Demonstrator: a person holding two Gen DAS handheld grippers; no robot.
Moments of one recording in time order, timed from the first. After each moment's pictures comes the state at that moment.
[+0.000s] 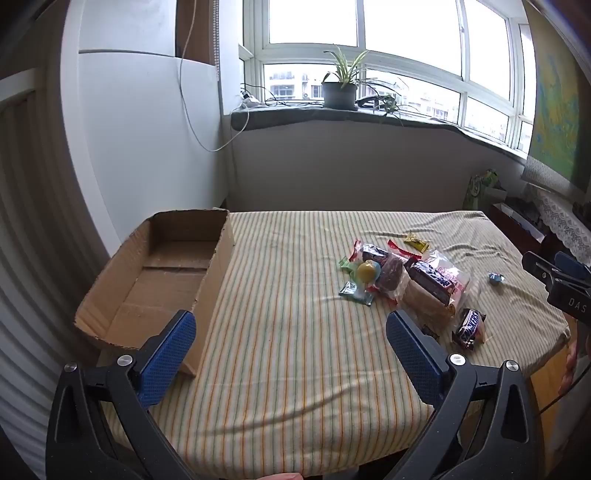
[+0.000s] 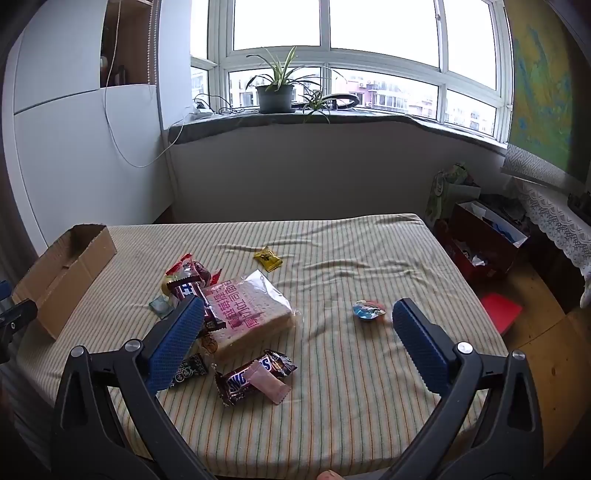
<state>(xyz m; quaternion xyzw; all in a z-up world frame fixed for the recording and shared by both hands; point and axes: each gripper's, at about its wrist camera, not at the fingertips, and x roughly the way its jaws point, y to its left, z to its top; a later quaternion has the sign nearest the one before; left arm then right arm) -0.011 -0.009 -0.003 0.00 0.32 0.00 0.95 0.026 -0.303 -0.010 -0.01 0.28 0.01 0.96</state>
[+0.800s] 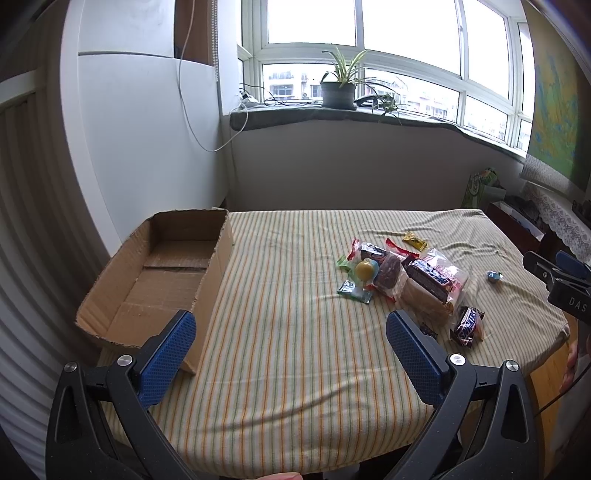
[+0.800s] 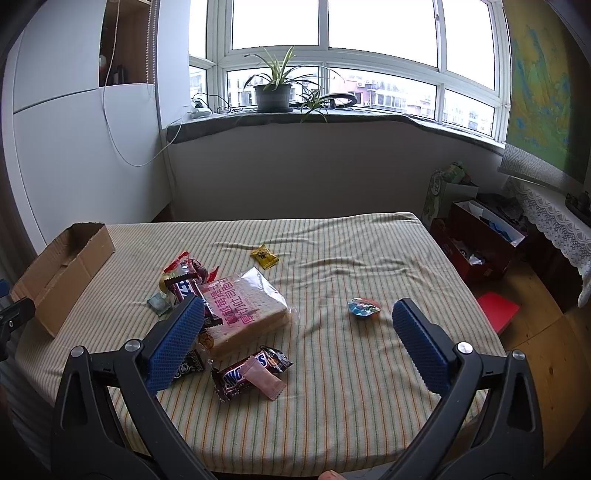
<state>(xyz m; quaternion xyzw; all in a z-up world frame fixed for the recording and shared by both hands) -0.015 -0.011 -0.003 0.01 0.32 0.00 0.95 0.024 -0.306 -0.009 -0.01 0.27 0.01 0.96</state>
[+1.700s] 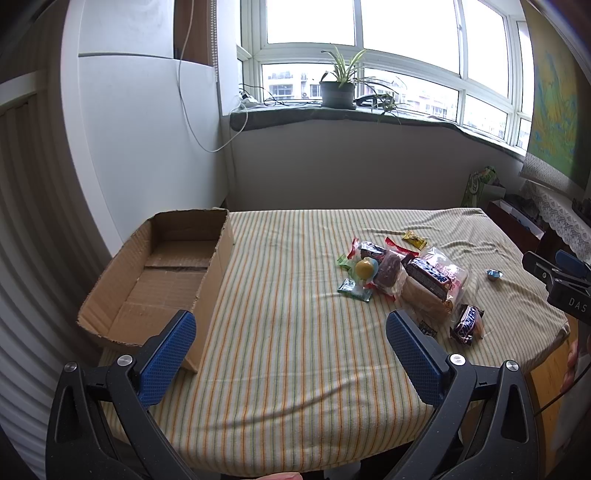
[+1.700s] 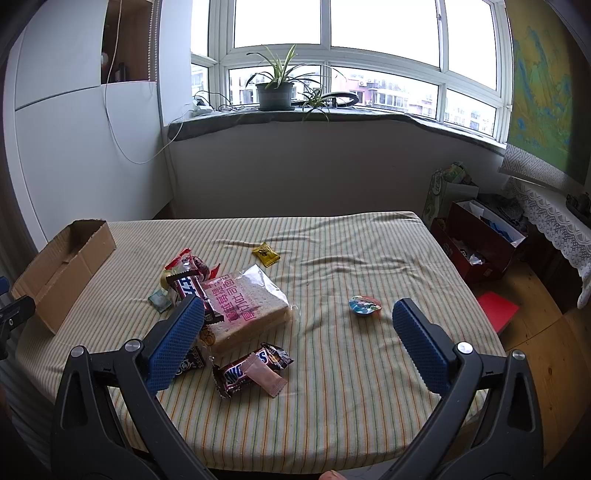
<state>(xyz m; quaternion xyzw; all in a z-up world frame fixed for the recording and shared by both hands) -0.017 -0.012 -0.003 0.01 0.32 0.00 0.95 0.024 -0.306 -0.010 -0.01 0.28 0.01 0.96</state>
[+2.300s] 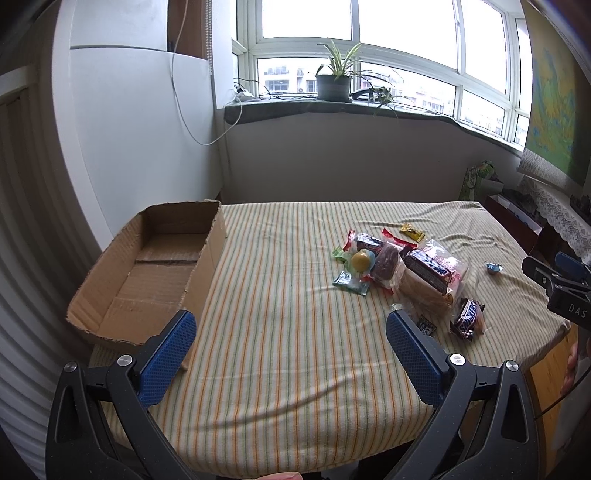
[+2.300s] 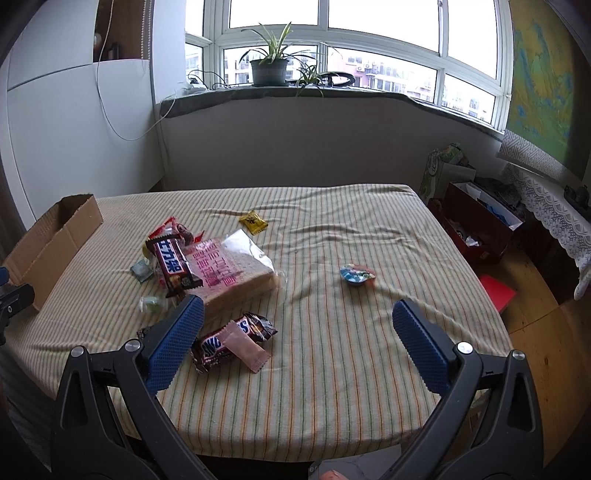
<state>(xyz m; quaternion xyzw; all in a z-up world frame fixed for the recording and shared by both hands) -0.009 -0.014 -0.020 0.00 0.34 -0.01 0.94 0.023 -0.316 -0.051 -0.01 0.32 -0.01 0.95</state>
